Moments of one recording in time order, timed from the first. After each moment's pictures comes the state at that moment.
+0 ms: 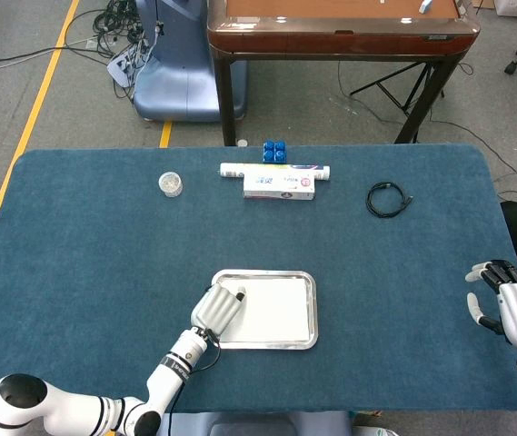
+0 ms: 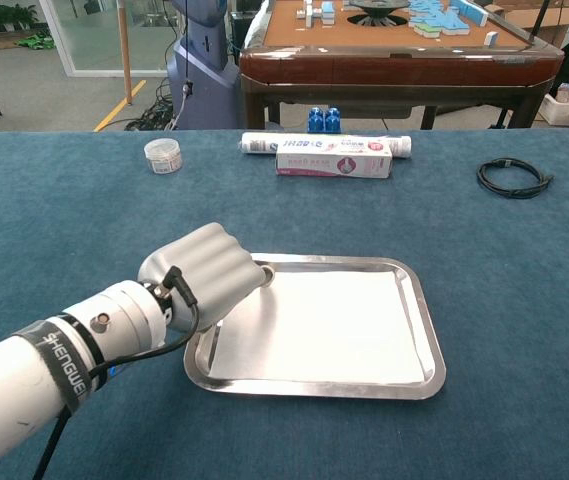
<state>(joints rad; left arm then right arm) -0.84 -1.89 -0.02 -1.44 1.00 1.14 1.22 0.10 -1.10 0.08 -1.57 -1.44 1.41 0.06</state>
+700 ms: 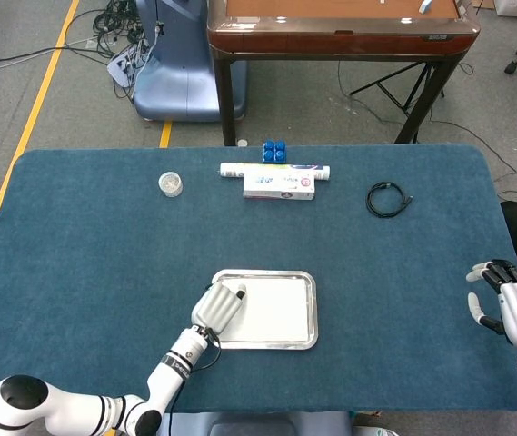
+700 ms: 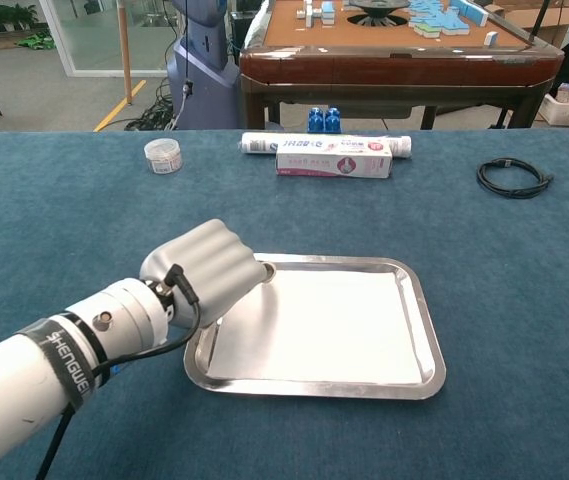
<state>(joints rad) -0.83 -1.90 -0.03 -1.41 1.04 1.14 1.21 0.10 -1.10 0.08 -1.57 -1.44 1.42 0.07</state>
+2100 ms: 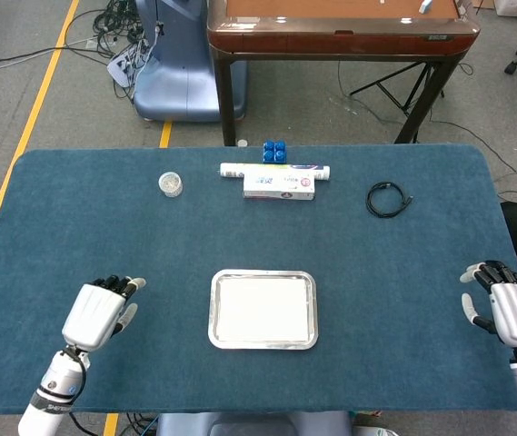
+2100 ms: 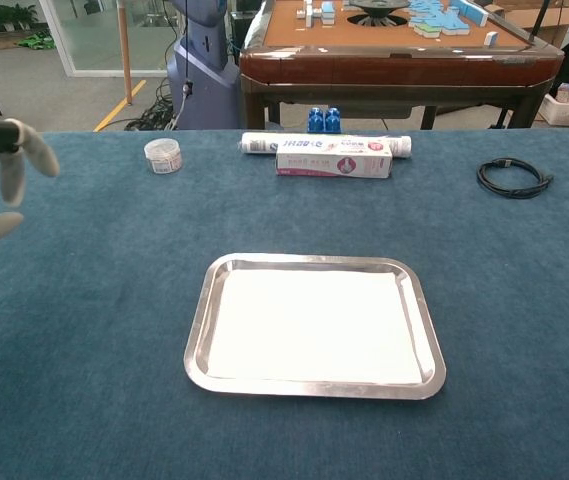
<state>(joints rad) -0.44 -1.36 0.12 -1.71 1.54 1.58 0.52 0.11 -1.12 0.08 -1.56 -1.43 1.40 0.00</state>
